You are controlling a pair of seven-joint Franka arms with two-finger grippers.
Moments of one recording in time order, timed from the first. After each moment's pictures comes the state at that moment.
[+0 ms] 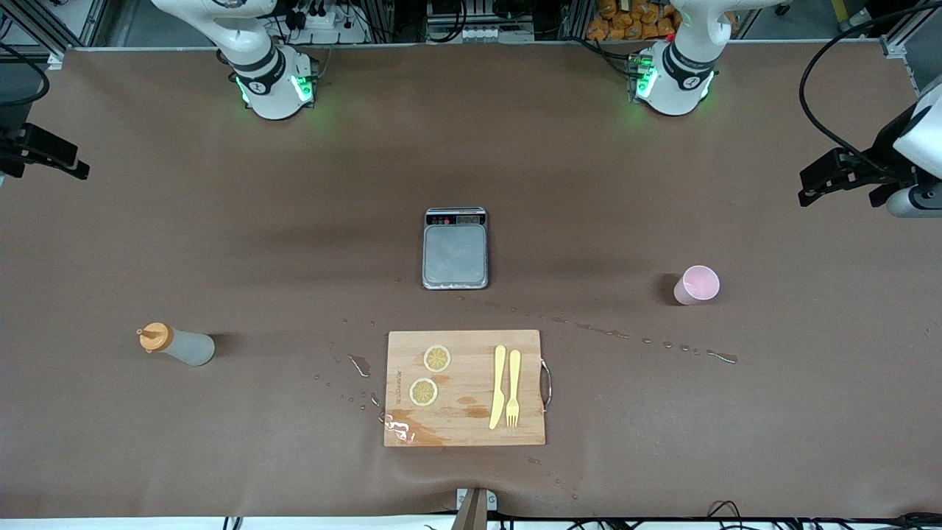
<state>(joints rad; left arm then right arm) 0.06 0.04 -0.15 -1.47 0.02 1.53 -0.07 -0.04 0.01 -0.05 -1.46 0.03 1.38 -0.03</state>
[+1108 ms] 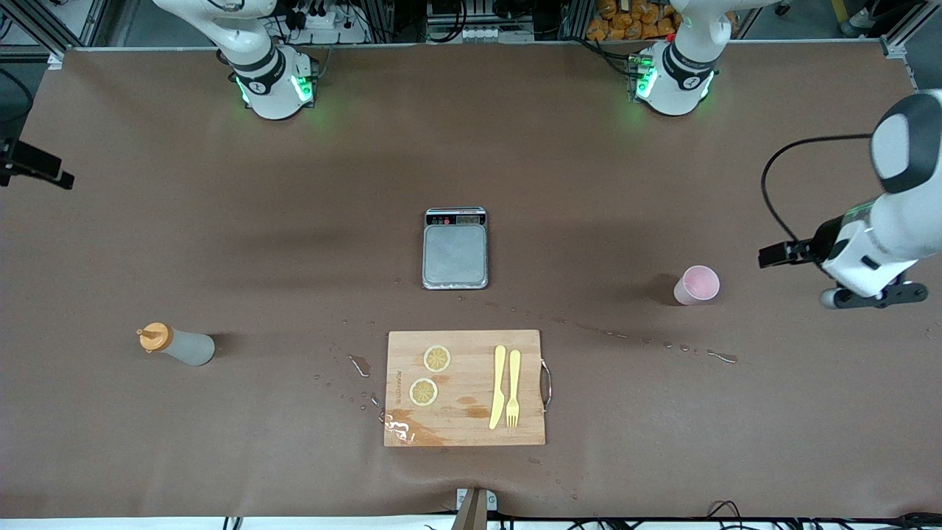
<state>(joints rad) 0.12 0.23 -0.14 -1.76 0.02 1.85 -0.11 -0.11 0.07 -0.06 -1.46 0.02 1.44 -0.13</state>
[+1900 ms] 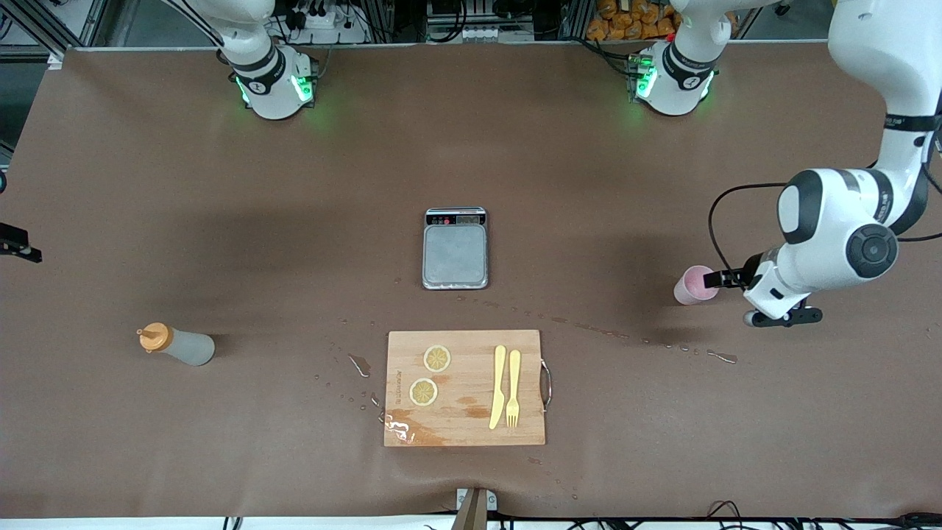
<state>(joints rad) 0.12 0.39 -0.15 -1.94 0.02 2.14 -0.11 -0.30 0.31 -0.07 -1.47 0.11 1.74 -0.78</state>
